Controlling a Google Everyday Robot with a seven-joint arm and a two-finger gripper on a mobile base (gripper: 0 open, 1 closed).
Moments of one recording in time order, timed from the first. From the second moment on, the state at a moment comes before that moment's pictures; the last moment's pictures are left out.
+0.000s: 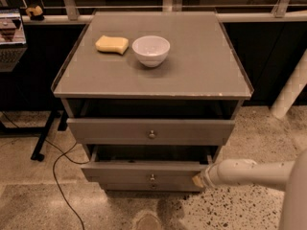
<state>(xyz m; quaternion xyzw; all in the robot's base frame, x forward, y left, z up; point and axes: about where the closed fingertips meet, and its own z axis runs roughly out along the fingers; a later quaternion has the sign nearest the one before) 0.530 -0.211 0.399 -0.25 0.94 0.10 0.22</state>
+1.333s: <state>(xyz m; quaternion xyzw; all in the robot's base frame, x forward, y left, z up) 0.577 -0.209 0.403 -0.26 0.93 0.08 0.23</state>
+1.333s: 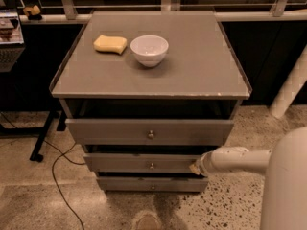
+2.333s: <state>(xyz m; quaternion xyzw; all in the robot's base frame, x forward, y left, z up) 0.545 -0.239 0.376 -0.20 0.95 0.09 0.21</state>
